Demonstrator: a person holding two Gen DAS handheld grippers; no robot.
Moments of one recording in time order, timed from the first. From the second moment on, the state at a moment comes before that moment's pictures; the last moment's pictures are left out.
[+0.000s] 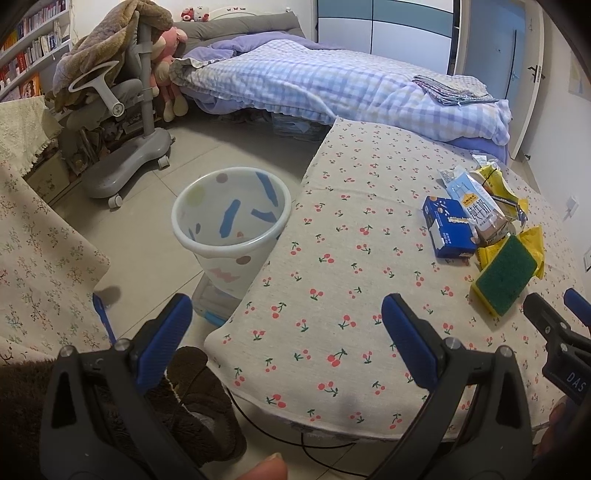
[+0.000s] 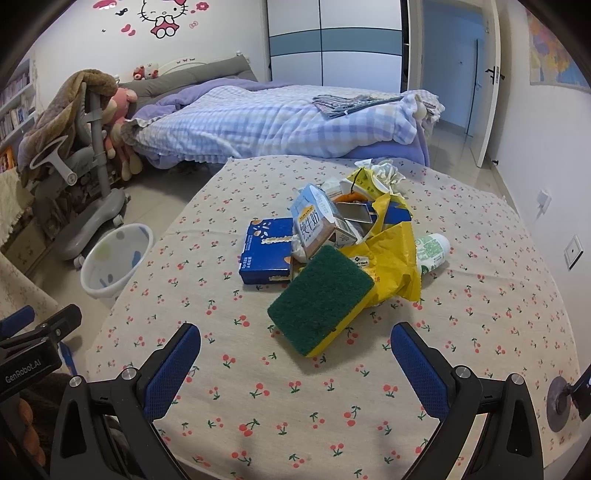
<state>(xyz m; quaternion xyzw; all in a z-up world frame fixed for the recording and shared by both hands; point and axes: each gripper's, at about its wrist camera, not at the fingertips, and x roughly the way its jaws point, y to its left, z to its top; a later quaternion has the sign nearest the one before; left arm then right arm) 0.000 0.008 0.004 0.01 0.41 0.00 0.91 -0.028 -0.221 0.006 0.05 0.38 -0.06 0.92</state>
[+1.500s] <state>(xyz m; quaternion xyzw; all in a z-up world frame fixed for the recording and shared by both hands) 0.006 0.018 0.010 0.00 0.41 0.02 0.91 -0.020 -0.220 0.016 0.05 0.39 -0.06 0.92</state>
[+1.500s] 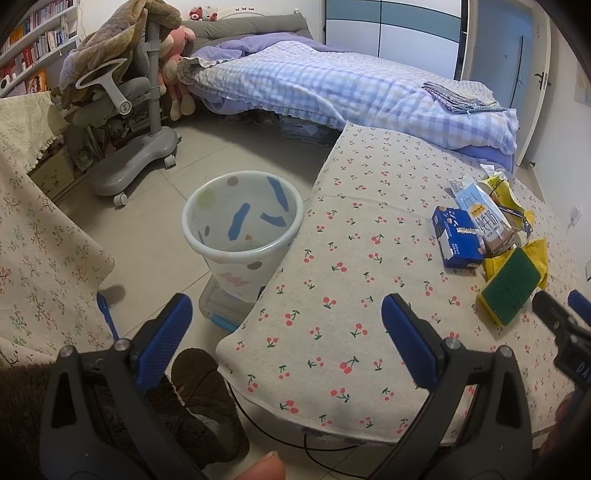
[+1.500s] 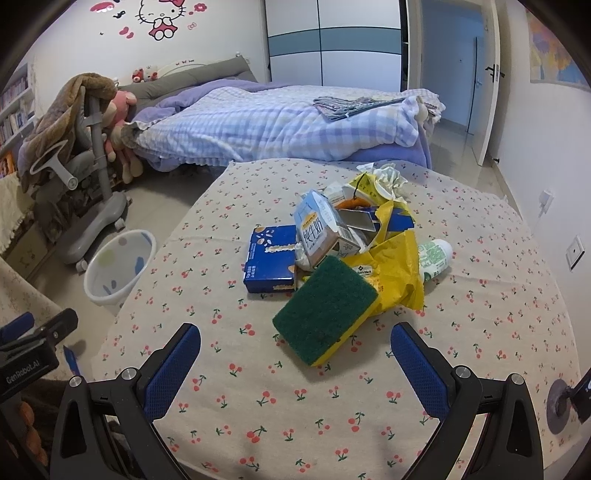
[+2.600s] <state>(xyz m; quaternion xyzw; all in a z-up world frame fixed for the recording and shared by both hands) 0.158 -0.124 -0.032 -0.02 0.56 -0.22 0.80 0.078 -0.433 -0.031 0.27 0.49 -0.18 0.81</state>
